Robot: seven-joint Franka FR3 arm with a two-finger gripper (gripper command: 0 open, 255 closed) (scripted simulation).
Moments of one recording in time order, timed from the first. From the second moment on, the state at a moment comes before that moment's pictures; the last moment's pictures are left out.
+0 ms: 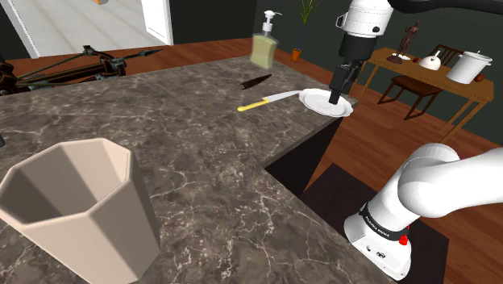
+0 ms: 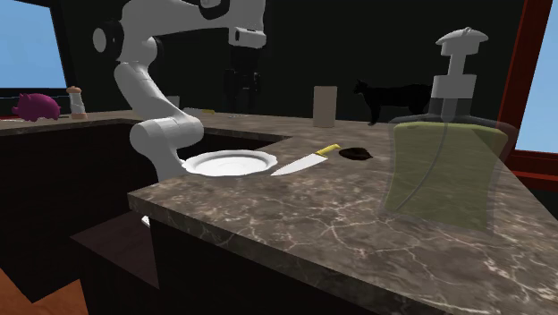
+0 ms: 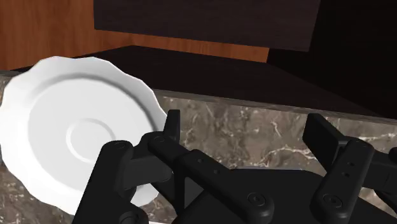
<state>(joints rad) 0.00 -0.76 0.06 -2.34 0.03 1.48 -0.03</state>
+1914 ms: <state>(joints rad) 0.14 0.16 -0.11 -1.59 -0.07 1.75 -1.20</state>
